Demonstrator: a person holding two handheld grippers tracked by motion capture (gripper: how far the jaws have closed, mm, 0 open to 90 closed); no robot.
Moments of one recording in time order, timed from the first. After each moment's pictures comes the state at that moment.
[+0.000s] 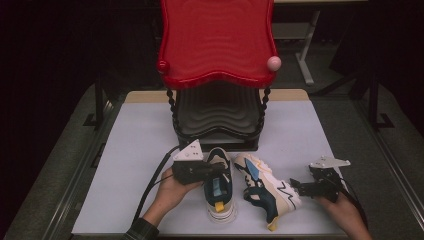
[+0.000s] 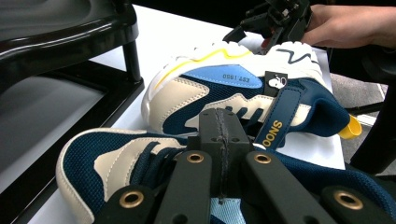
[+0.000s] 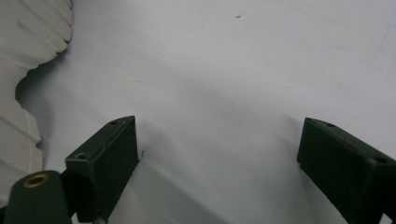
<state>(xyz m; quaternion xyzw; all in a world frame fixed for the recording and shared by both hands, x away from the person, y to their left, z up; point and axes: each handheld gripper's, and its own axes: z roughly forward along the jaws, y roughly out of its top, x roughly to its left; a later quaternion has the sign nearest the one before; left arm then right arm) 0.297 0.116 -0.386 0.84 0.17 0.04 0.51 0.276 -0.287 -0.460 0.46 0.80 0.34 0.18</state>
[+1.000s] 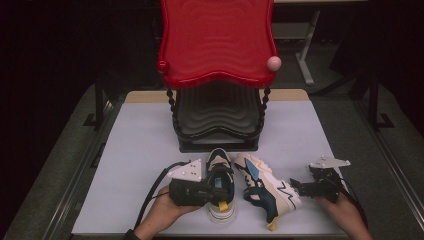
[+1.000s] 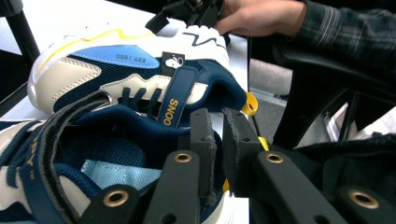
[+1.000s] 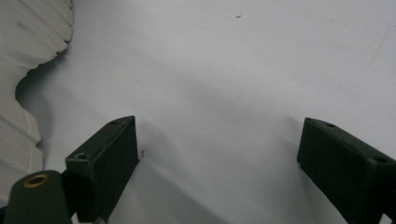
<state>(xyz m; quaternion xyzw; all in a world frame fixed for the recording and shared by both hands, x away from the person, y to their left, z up) 0.249 0.126 -0.377 0.86 0.11 -0.05 0.50 0.276 -0.287 -0.460 0.46 0.80 0.34 0.18</state>
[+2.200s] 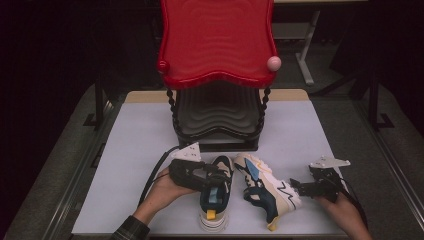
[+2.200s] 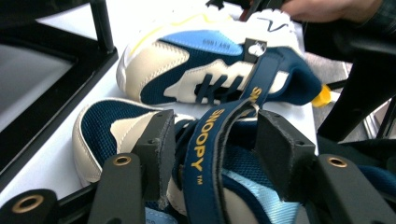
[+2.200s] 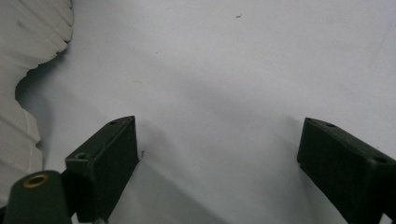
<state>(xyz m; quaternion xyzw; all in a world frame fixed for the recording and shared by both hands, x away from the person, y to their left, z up) 0.302 0.127 -0.392 0.87 0.15 -0.02 0.47 0.276 -0.287 -0.460 0.46 0.80 0.34 0.18</state>
